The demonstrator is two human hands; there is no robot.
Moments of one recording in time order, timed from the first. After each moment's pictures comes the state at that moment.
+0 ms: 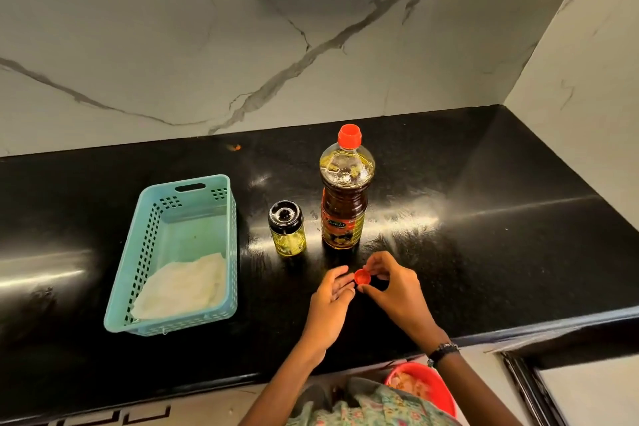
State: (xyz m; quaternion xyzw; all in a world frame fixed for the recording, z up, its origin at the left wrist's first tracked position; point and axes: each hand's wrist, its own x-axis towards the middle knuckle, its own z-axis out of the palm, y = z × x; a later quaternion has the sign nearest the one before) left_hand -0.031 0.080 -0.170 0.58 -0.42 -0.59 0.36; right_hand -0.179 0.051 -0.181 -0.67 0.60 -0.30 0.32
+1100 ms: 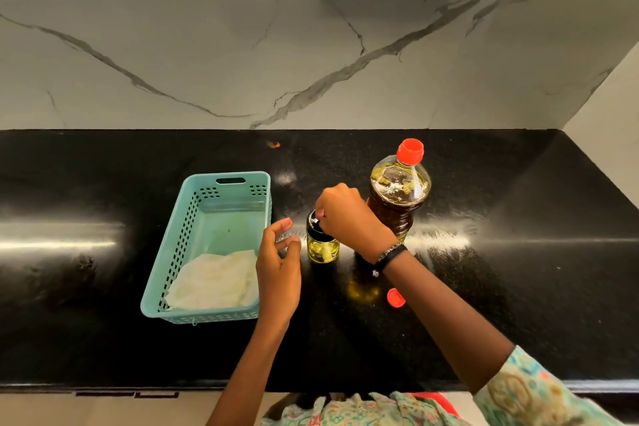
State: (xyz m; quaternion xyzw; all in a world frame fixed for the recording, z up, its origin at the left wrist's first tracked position) left_hand 0.057 0.050 -0.108 0.68 -0.34 -0.33 0.57; right_hand -0.032 -0.052 -0.058 -0.86 0.49 -0.03 0.13
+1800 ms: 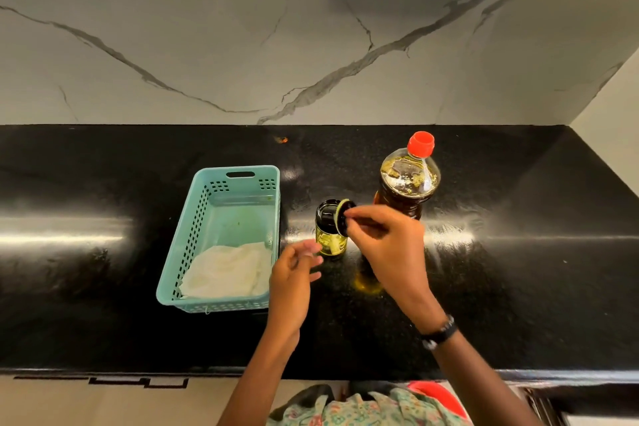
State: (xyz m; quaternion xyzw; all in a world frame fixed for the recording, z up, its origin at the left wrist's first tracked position) left_hand 0.055 0.083 -0.103 0.63 -0.29 -0.46 0.55; right_hand -0.074 0.032 -0.060 -0.67 0.50 -0.46 0.32
